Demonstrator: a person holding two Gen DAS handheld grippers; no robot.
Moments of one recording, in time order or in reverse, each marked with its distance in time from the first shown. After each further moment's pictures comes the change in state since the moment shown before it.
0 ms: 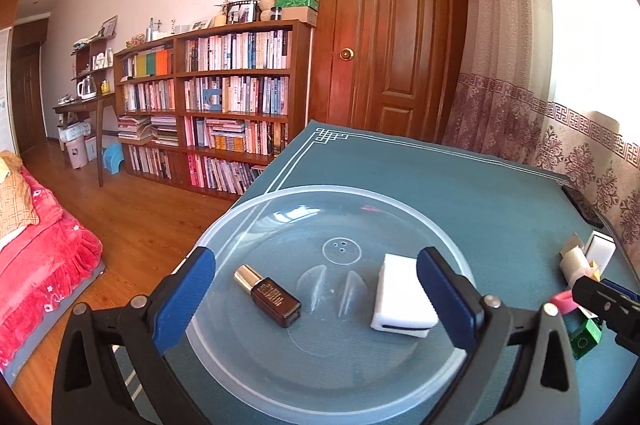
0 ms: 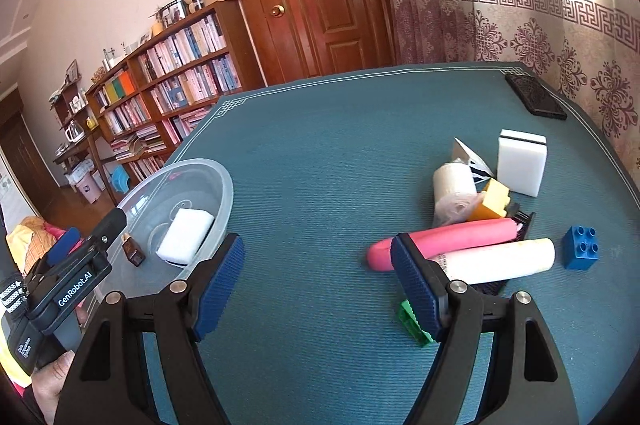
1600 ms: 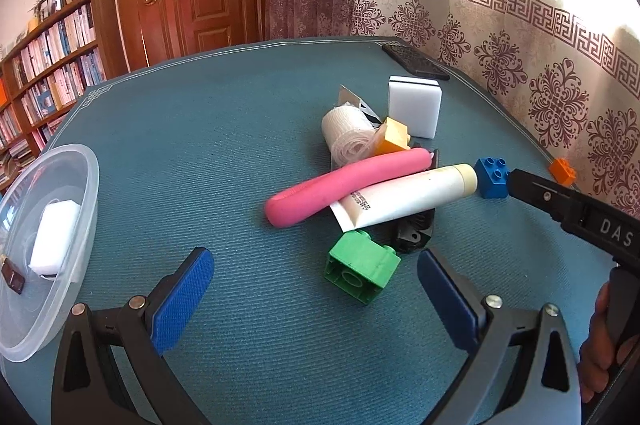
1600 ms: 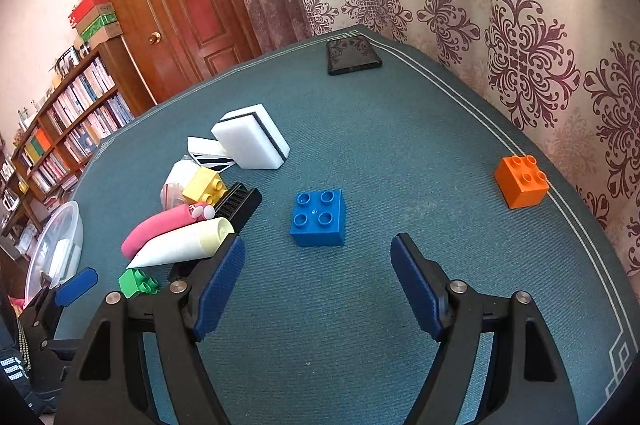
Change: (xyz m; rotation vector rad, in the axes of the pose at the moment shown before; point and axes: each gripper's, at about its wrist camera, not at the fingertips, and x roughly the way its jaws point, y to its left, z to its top) left arm -0.004 -0.215 -0.056 0.352 0.323 -0.437; right arm -0.048 -0.188 -0.024 0.243 0.011 -0.255
